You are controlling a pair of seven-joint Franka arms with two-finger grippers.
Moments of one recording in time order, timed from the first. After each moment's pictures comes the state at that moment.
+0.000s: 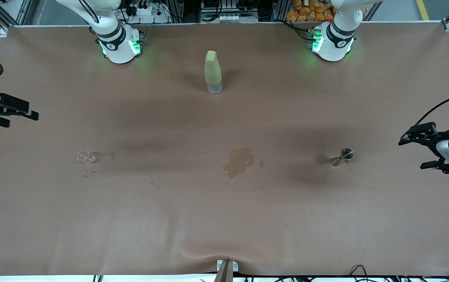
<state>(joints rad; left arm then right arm) 0.23 0.36 -0.15 -1.37 -0.24 1.67 0.74 -0.09 0.16 -0.01 -1.38 0.17 1.46 -0.18</state>
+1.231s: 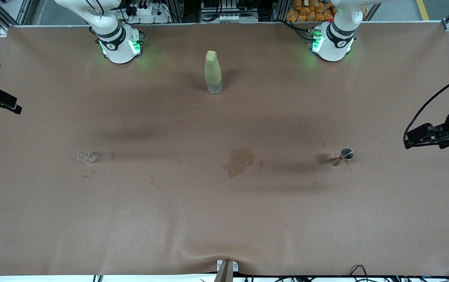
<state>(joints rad) 0.13 0.23 -0.15 -1.37 -0.01 1.68 -0.03 -0.04 0.01 -0.09 -1.58 0.01 1.57 -0.06</state>
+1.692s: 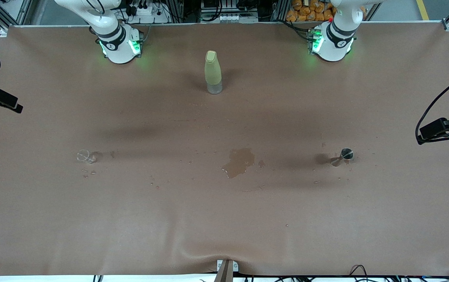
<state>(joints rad) 0.16 0.21 -0.15 -1.39 -0.01 1.67 -0.07 -0.03 0.01 -0.09 -1.58 0.01 1.56 0.02</state>
